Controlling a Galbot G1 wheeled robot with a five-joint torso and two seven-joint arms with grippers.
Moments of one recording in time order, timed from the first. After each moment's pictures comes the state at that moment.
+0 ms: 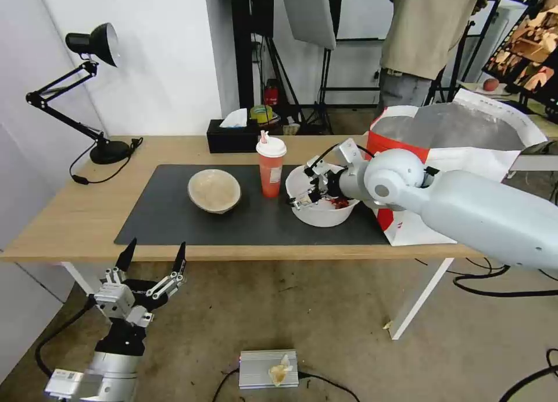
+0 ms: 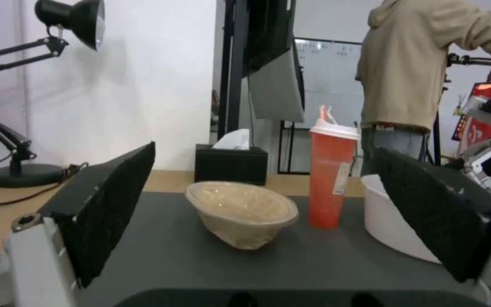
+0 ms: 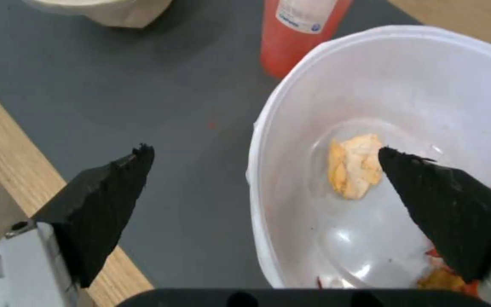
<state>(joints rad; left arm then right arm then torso) 1.78 -1.50 -0.76 -2.27 -0.34 -0.25 0.28 0.19 0.78 -0.85 1.69 1.35 -0.72 0.14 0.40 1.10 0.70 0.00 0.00</state>
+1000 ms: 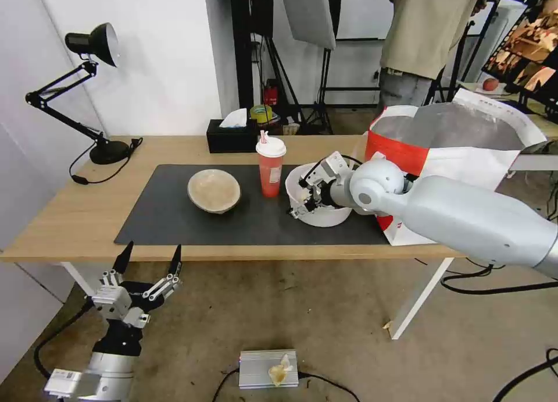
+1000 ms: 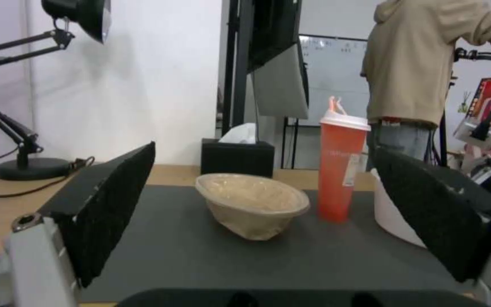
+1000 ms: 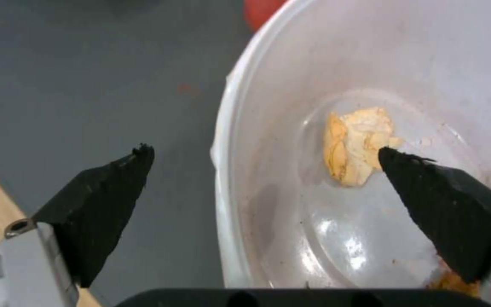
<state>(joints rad) 1.77 -1.49 -0.78 -2.22 -0.35 -0.27 0.30 0.19 0.84 -0.92 1.60 1.27 -0.72 0.13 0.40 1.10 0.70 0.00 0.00</state>
